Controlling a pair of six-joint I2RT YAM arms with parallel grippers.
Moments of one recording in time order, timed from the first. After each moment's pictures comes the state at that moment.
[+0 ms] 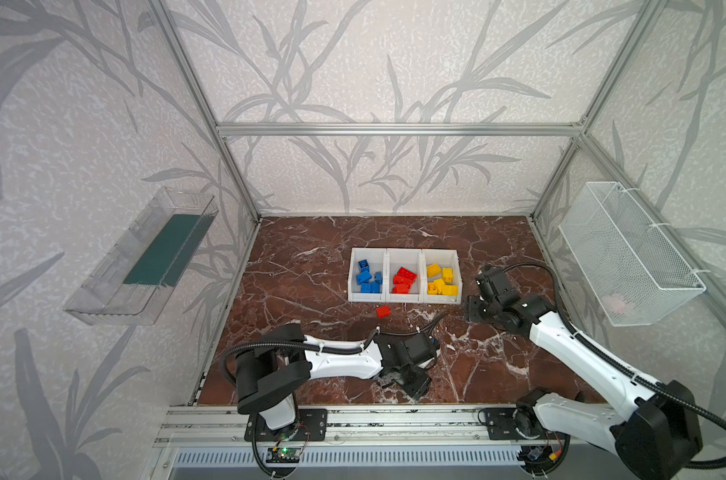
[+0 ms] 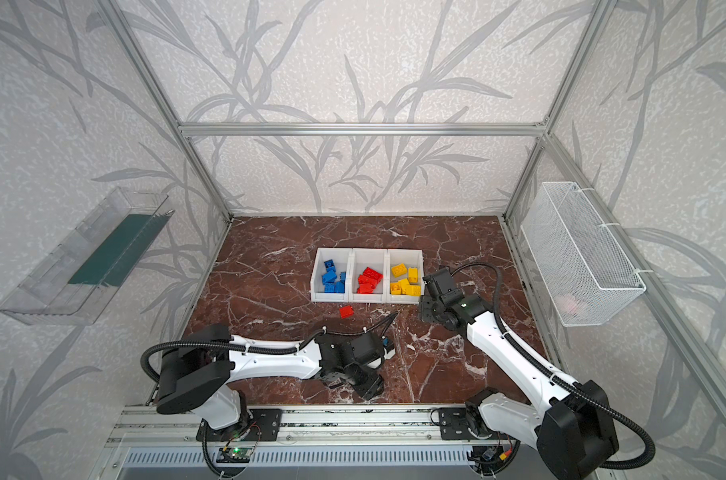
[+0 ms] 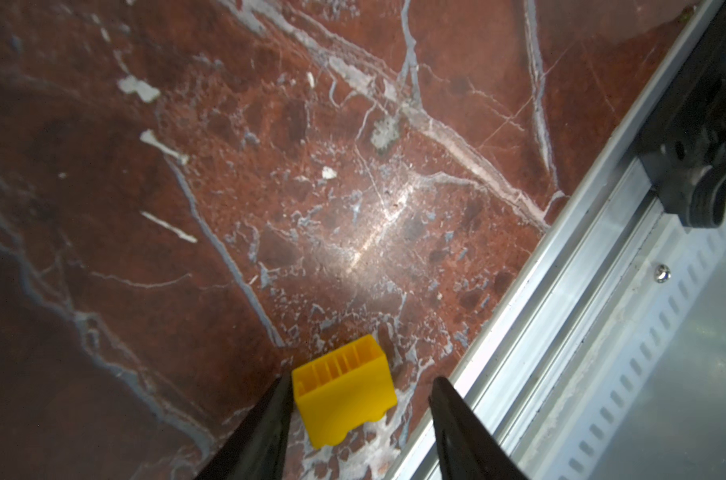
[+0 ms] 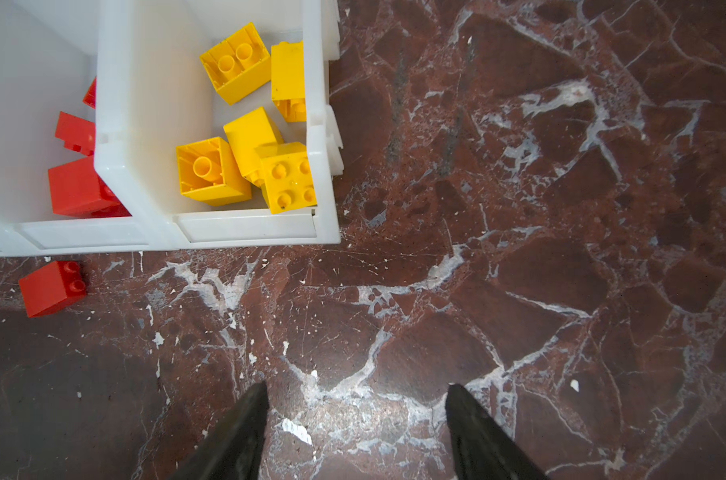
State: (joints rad) left arm -1.21 1.67 0.89 -0.38 0.19 -0.45; right arm 0.46 1.14 0.82 -0.72 0.18 0.52
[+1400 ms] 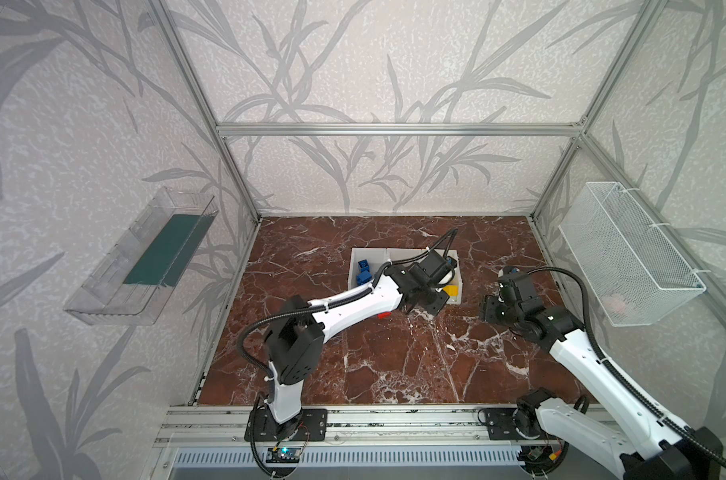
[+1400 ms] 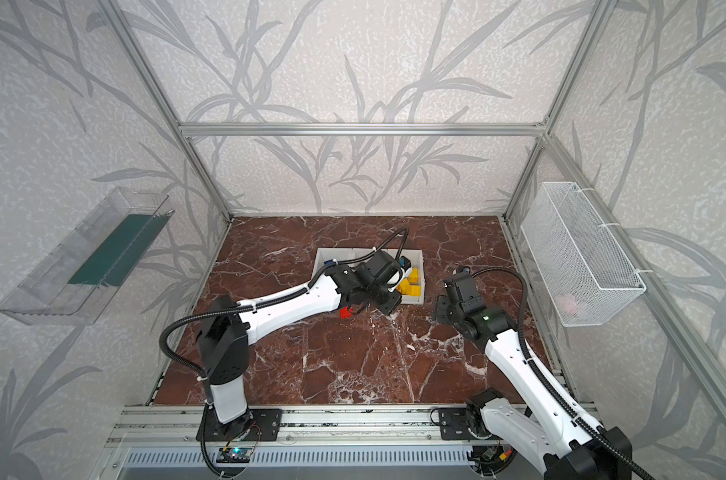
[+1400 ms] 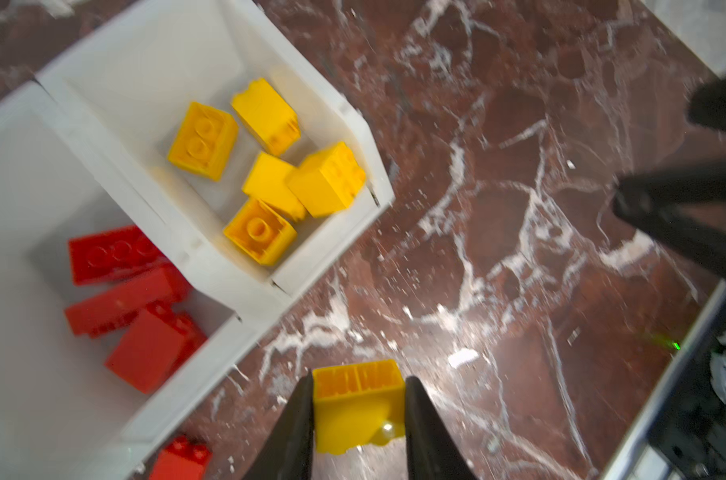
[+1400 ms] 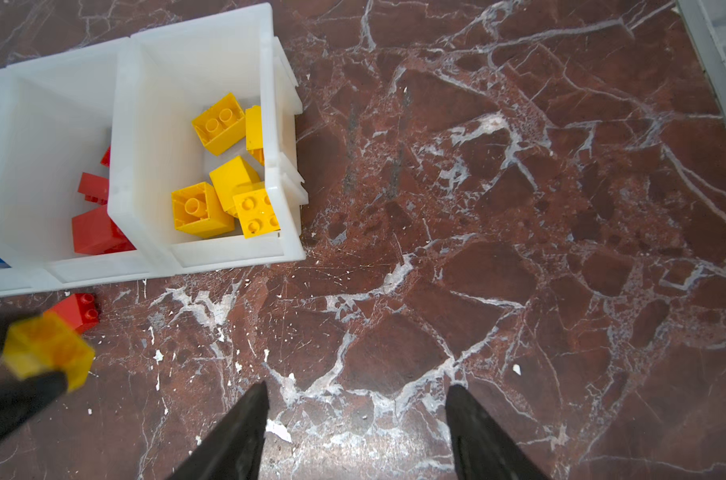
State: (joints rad) left arm -0.91 1.93 1.64 -0.64 0.00 -0.14; right arm 0.35 0.96 0.79 -0.76 0.18 0.49
